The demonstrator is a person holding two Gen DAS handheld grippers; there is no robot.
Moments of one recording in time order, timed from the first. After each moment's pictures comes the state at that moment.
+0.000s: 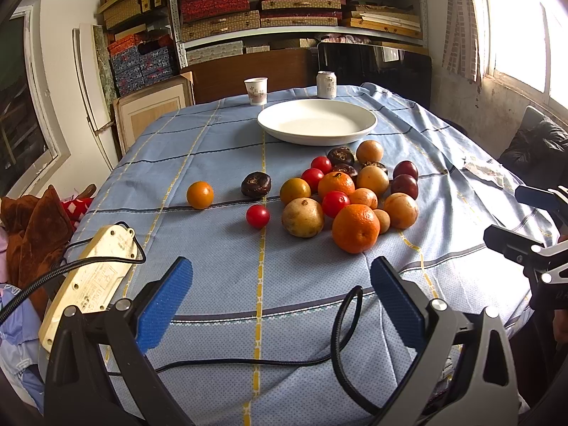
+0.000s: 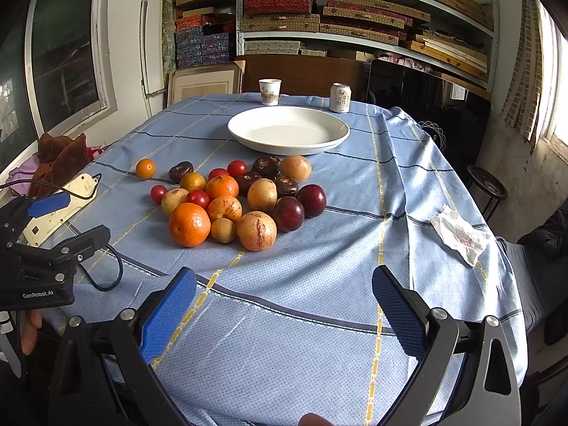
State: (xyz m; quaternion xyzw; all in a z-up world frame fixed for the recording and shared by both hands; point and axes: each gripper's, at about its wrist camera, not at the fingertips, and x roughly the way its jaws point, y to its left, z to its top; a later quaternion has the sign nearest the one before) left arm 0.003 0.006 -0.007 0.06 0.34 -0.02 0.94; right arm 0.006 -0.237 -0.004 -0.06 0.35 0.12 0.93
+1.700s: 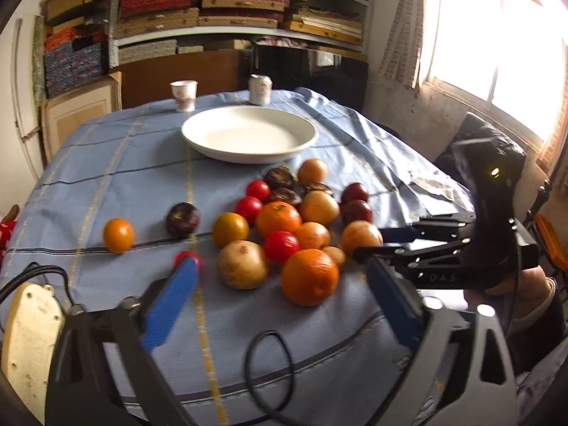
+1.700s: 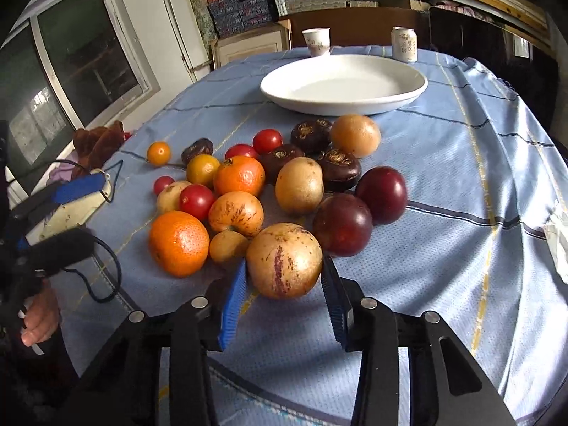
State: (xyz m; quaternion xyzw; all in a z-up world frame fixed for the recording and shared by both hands) left arm 0.073 -0.006 -0.011 0.02 0.34 -0.19 0.92; right arm 0.111 -0.226 -0.057 0.00 0.43 0.25 0.87
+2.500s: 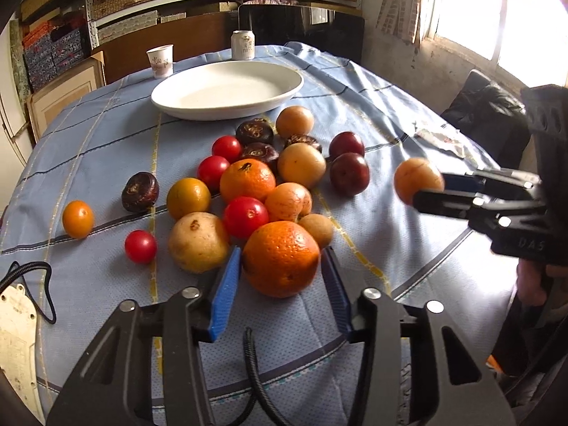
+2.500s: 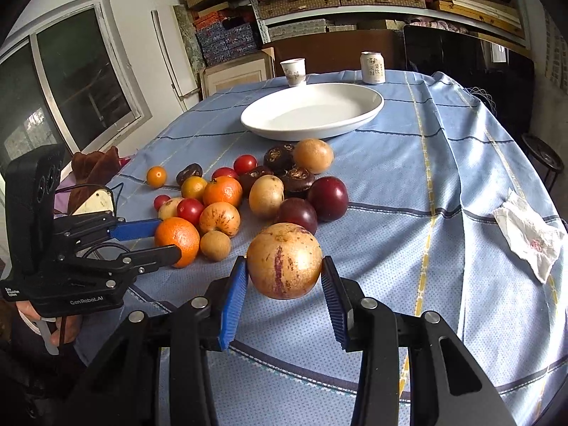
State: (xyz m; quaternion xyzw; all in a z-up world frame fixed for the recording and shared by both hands) left arm 0.096 -0.048 -0.048 0.07 0.42 -0.18 0.89; right arm 0.087 -0.267 -0.039 0.02 0.39 0.22 0.89
